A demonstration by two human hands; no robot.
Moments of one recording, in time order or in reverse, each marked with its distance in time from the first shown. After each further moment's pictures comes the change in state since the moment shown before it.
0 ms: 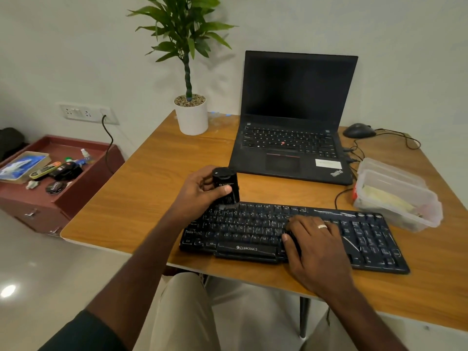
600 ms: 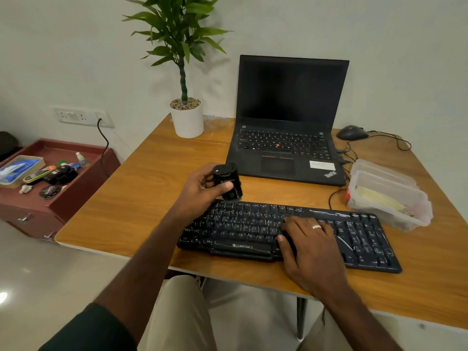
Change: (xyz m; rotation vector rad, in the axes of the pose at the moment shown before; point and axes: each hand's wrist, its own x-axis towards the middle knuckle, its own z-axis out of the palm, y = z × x) left_hand 0.008 0.007 0.011 -0.008 0.016 0.001; right_hand -0.001 0.000 -0.001 -0.004 0.010 0.013
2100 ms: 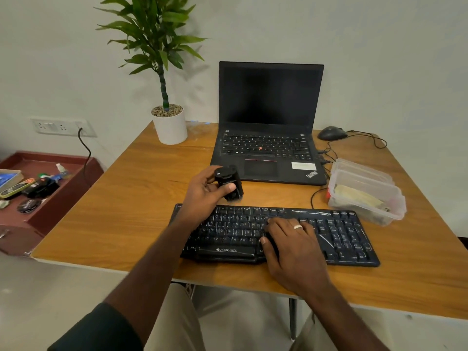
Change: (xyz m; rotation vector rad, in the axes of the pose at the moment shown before) left_hand 0.014 0.002 0.043 -0.062 0.034 -0.039; right_hand -0.001 -0.001 -0.001 -0.005 -0.024 0.036
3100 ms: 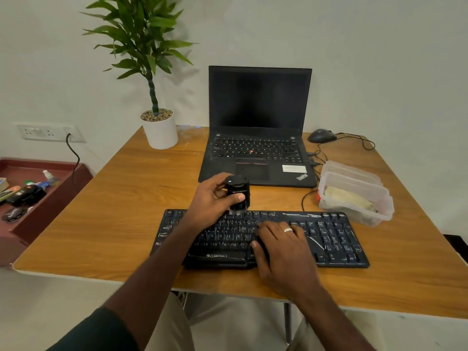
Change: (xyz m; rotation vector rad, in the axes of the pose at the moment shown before) left_hand 0.006 0.000 0.029 0.102 -0.107 0.061; right_hand -0.001 0.001 0.003 -0.019 0.023 0.001
